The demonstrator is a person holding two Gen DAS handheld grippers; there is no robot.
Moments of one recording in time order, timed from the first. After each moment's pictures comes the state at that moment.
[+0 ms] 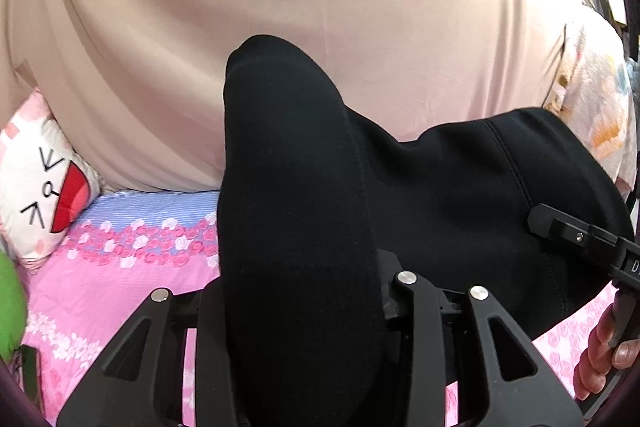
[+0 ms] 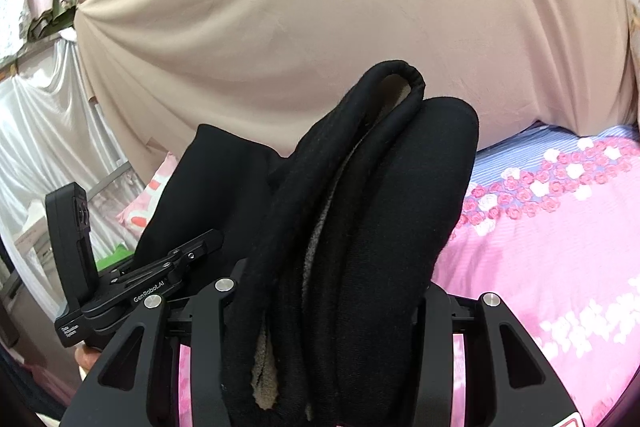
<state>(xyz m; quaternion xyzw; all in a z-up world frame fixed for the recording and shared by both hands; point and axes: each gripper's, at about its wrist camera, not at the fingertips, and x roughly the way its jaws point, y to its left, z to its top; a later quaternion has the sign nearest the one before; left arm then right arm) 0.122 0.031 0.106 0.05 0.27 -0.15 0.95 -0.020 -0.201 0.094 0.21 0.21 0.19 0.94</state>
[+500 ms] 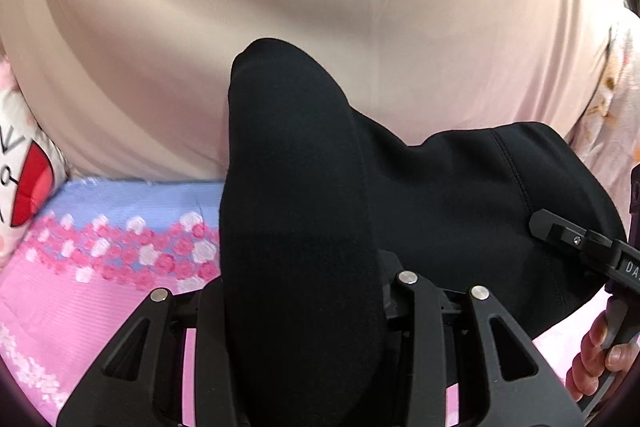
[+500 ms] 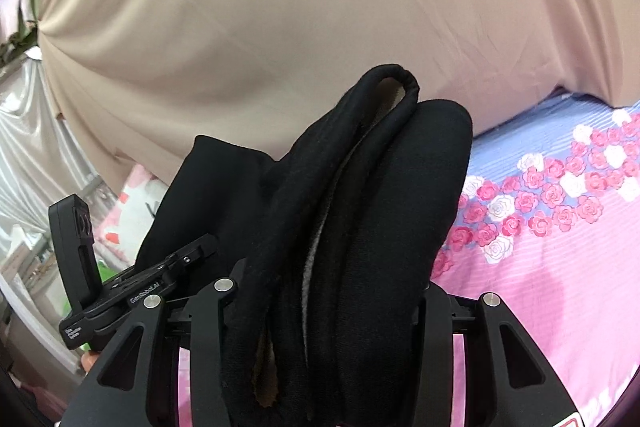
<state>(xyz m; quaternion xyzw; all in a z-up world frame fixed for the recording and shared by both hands) 0.246 0.017 0.037 0.03 0.30 -0.14 0.94 0.118 -0.222 0.027 0.23 0.24 0.19 0.92</state>
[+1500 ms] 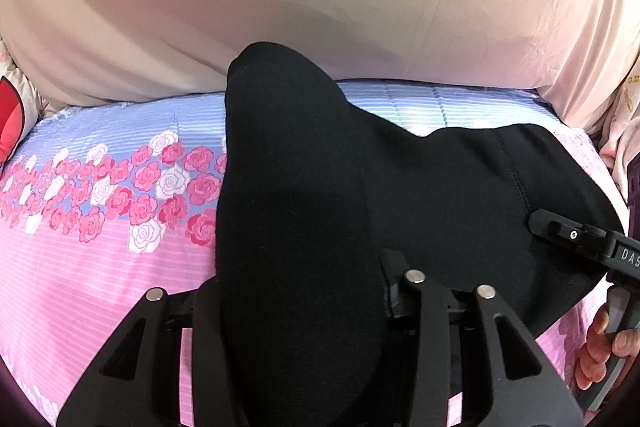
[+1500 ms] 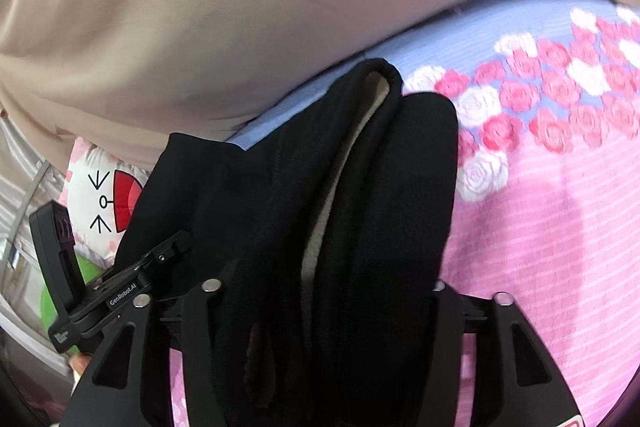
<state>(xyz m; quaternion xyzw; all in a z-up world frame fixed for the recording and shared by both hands) 0.300 0.023 -0.062 0.02 0.39 -0.12 0.91 0.192 -0.231 -0.076 0.25 0.37 0.16 0.88</state>
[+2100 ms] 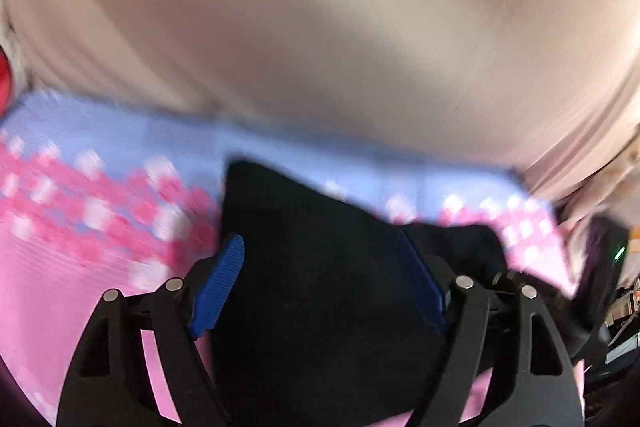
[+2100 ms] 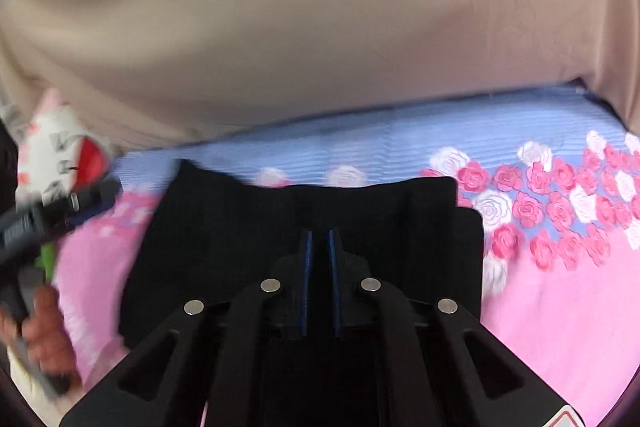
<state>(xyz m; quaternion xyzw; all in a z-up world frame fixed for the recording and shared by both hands) 0.354 0.047 -0.018 -0.09 0.43 -0.14 0.89 0.237 -0.184 -0.024 0.11 0.38 0.09 0.91</state>
